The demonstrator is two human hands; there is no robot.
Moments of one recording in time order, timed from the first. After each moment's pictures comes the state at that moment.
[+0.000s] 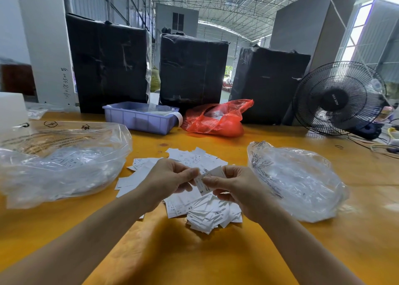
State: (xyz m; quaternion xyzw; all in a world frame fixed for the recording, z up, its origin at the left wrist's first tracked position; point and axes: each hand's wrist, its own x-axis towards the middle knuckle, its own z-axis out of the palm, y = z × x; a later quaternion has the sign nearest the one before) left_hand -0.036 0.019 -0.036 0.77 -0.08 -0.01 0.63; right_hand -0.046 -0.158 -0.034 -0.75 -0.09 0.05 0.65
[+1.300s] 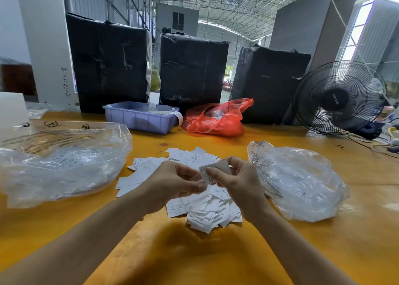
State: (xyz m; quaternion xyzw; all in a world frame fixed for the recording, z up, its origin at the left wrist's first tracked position) left_hand -0.038 0.016 -0.036 0.73 -0.07 -0.10 0.68; right_hand -0.050 -0.148 -0.036 -0.74 -0.14 -0.13 0.65
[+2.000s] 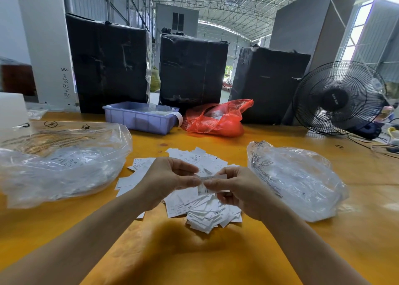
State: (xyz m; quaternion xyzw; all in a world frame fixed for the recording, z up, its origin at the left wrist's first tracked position) left_hand -0.034 0.020 -0.037 0.73 -0.09 -0.01 0.67; right_hand -0.047 -0.161 -0.027 -0.74 -0.07 0.11 0.66
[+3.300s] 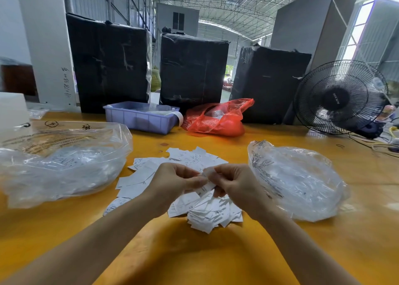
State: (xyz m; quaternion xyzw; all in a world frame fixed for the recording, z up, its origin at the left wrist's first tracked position) left_hand -0.034 0.007 -0.050 0.70 -0.07 0.00 0.71; right_hand -0.045 -0.156 -0.037 -0.81 -0.18 -0.07 0.55
